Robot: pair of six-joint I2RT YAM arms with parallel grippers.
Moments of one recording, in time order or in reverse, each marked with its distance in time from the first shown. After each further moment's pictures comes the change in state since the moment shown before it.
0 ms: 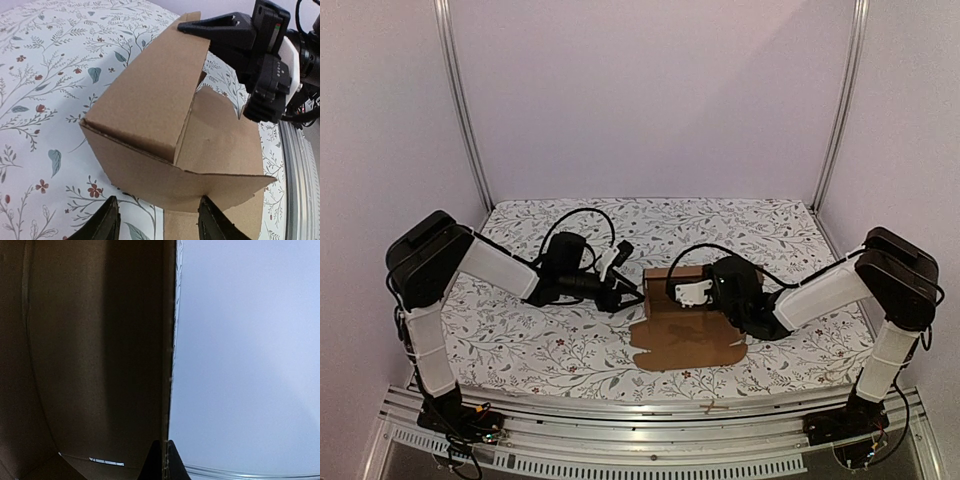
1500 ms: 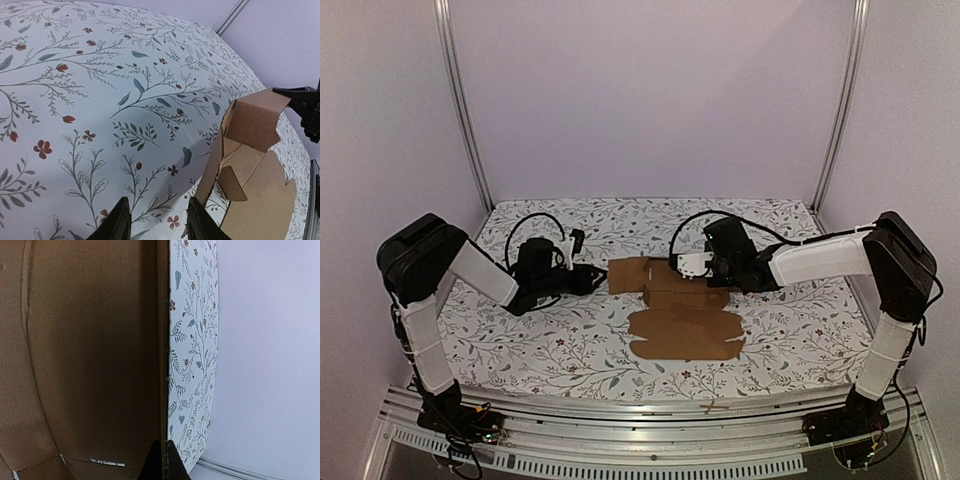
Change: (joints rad) left arm 0.147 -0.019 -0.163 0.276 -0.321 -0.350; right arm -0.133 0.033 0.325 -0.578 -0.161 0.231
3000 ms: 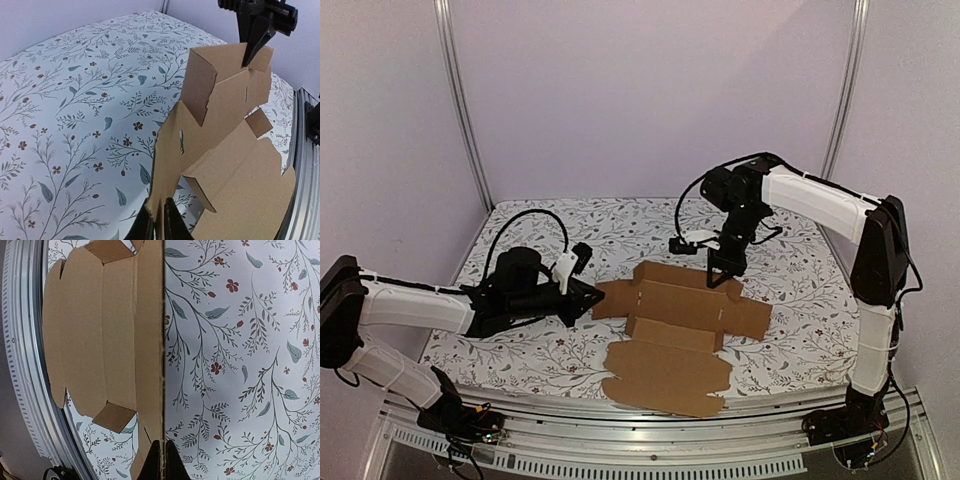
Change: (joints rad) left arm -0.254 -0.571 -0.198 -0.384 -0.122 0.280; right arm -0.099 0.186 0.788 -1.410 -0.787 0.340
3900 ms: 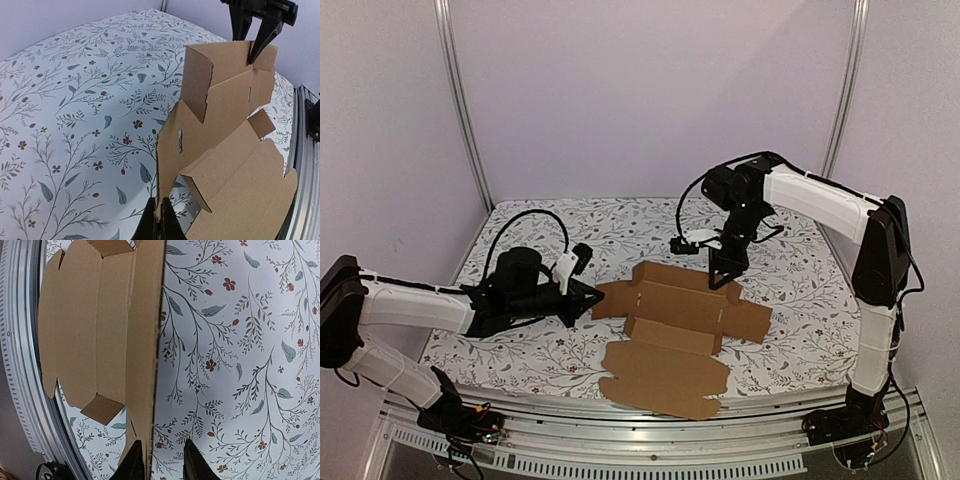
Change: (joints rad) left arm 0.000 0.003 0.004 -0.011 0.006 0.002; right arm -0.002 -0.009 0.001 0.000 0.030 -0.029
